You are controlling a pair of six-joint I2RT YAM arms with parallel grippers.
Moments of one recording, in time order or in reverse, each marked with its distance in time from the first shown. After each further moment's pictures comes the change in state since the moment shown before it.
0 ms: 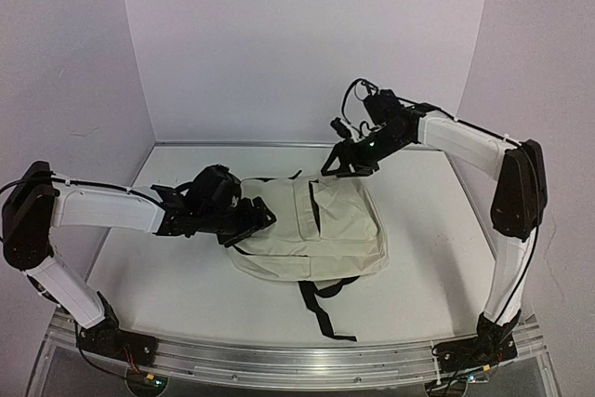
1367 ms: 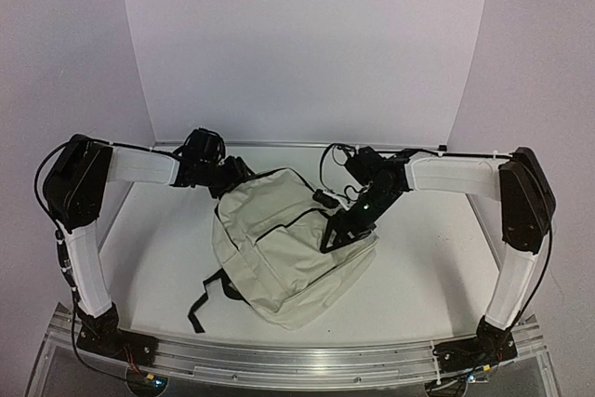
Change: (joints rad) left arm 0.385 0.355 0.336 0.069 0.246 0.162; right arm 0.141 -0.105 -0.410 -0.006 -0.045 -0.186
